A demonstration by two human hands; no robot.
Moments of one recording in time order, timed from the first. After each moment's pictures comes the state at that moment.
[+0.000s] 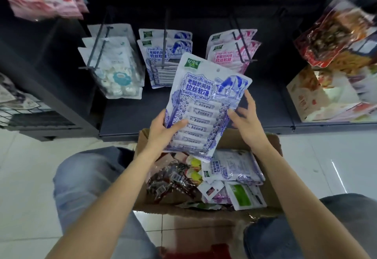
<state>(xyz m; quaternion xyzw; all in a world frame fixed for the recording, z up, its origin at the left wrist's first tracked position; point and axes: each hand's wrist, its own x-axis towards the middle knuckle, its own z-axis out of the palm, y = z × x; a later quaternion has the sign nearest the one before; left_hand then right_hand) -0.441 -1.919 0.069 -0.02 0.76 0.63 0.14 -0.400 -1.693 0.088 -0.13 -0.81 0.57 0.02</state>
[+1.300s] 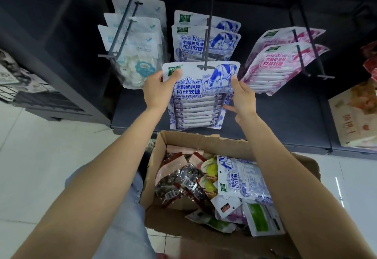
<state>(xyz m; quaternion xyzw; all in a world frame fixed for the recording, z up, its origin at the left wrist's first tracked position) -0.598 -1.975 0.038 -0.13 0.79 0.59 -0.04 -0.569 -1.783 0.053 -0.32 -0.69 0.65 -0.02</state>
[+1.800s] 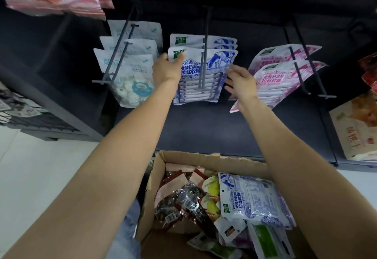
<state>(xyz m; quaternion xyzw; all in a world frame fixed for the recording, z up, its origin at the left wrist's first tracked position) -0.703 -1.939 0.062 -0.22 0.84 0.50 -0.02 -0.648 -1.769 0.059 -0.25 -0.69 0.68 0.02</state>
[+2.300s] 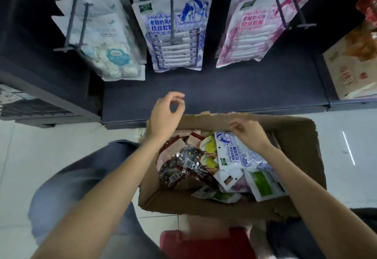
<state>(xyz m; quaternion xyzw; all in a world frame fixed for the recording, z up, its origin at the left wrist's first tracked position) -0.517 -1.945 -0.017 0.05 0.89 0.45 0.02 -0.440 -1.708 -0.046 -0.11 -0.92 0.33 -0.16</state>
